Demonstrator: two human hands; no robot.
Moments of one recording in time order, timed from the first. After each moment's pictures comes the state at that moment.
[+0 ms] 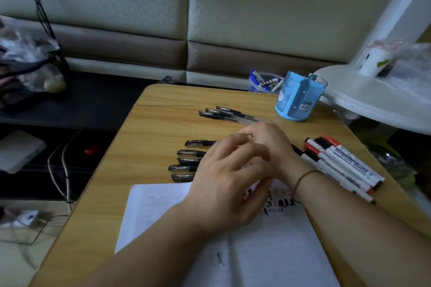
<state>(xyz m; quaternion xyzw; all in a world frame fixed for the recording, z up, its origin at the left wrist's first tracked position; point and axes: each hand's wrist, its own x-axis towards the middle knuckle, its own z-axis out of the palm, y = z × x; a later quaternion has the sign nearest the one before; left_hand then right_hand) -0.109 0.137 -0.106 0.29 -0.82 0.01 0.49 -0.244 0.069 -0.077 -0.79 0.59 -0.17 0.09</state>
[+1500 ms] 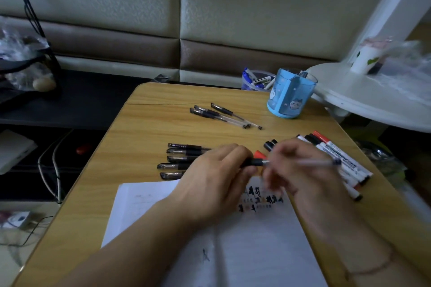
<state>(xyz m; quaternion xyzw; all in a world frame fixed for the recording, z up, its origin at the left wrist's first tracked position) -0.106 0.136 -0.107 0.32 -0.84 -0.10 0.43 -0.284 0.169 -0.064 -0.61 0.39 -0.50 0.48</state>
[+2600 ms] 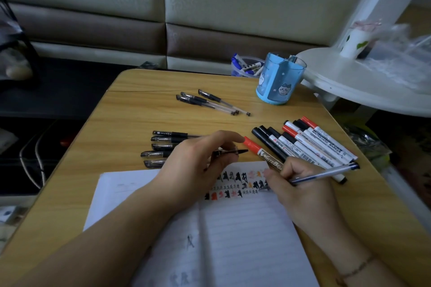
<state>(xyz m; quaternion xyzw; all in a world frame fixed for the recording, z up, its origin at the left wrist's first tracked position) -0.103 0.131 -0.113 0.36 -0.80 -0.21 0.43 -0.313 0.180 -0.118 -0.63 0.55 -0.48 0.26</state>
